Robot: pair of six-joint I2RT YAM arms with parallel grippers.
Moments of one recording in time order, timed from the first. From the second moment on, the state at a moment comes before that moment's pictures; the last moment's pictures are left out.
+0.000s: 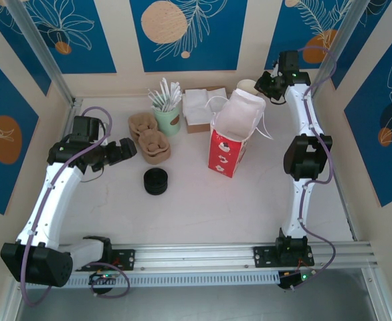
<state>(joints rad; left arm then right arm) -0.11 1.16 1.22 -1.03 0.19 -0.45 -0.01 2.25 2.32 -0.89 -0.28 0.50</state>
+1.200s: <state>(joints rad) -0.11 1.12 1.21 -1.04 0.18 -0.45 -0.01 2.09 2.55 -1.05 -0.29 0.47</state>
